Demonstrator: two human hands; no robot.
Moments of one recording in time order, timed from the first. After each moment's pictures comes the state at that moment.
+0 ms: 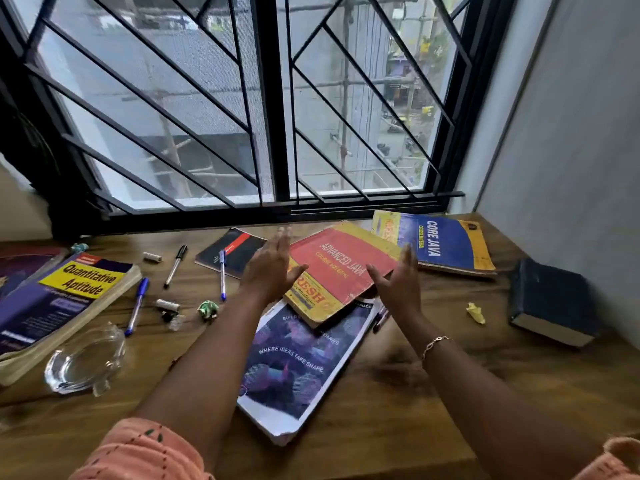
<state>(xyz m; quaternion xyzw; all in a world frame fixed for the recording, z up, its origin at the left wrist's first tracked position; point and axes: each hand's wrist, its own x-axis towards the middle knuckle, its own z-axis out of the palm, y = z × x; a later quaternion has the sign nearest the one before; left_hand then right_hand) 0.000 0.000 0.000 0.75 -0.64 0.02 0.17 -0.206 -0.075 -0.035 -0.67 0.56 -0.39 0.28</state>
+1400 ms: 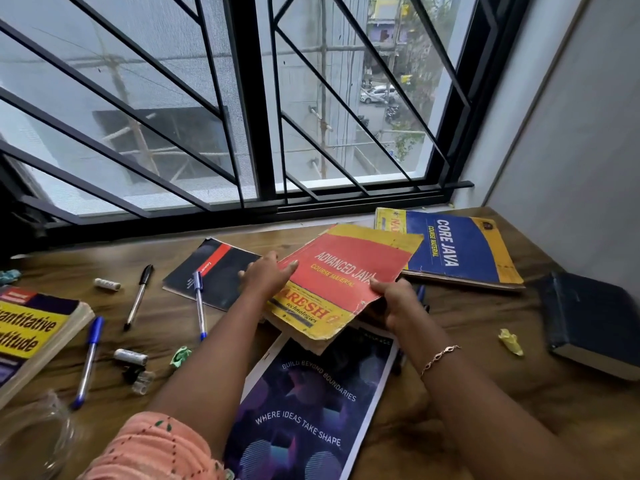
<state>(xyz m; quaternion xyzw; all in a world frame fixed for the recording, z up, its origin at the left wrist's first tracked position) 0.067 -0.126 -0.063 0.83 -0.50 -0.18 0.18 -0.152 -0.144 -0.050 -0.29 0.57 -0.40 0.66</state>
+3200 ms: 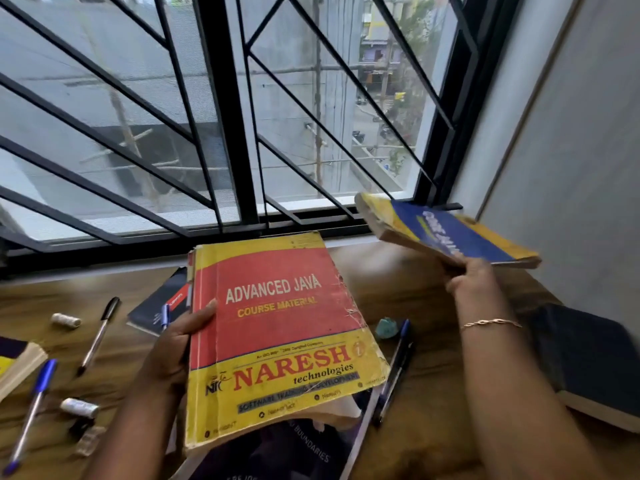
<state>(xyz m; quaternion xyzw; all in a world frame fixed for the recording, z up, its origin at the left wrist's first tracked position) 0.071 -0.045 -0.017 0.46 -0.20 -0.62 0.60 -0.269 -0.232 -0.002 -0.42 0.59 -0.47 0.51</state>
